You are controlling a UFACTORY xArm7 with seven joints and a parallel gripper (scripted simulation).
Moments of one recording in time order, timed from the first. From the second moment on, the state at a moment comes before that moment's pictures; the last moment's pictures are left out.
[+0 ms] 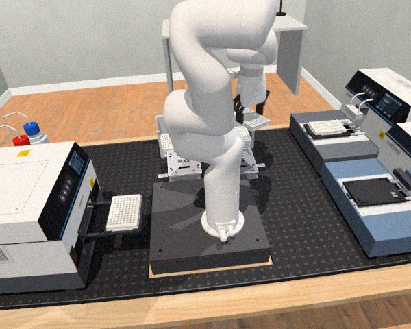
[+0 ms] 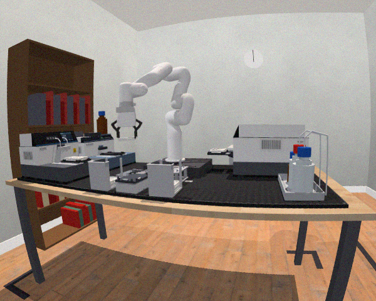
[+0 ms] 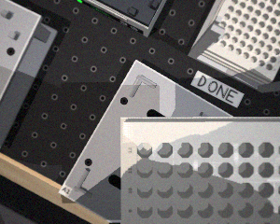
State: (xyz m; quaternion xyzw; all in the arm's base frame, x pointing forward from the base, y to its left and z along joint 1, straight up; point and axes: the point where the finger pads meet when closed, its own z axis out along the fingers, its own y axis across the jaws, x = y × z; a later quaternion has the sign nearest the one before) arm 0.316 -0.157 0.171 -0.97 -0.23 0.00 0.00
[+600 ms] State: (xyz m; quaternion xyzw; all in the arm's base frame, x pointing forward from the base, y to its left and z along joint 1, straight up) arm 0.359 -0.127 0.171 -0.99 -0.17 0.00 0.00
